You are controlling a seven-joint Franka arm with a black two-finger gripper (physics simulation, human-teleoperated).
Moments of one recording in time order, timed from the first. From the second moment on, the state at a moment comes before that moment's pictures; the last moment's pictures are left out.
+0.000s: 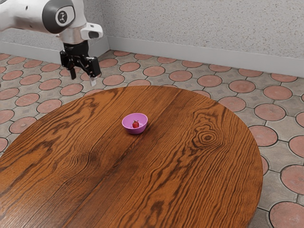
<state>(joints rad) 0.16 0.16 -0.09 -1.49 0.09 1.63 0.10</state>
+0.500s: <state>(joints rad) 0.19 0.25 -0.10 -1.47 0.09 1.76 0.42</state>
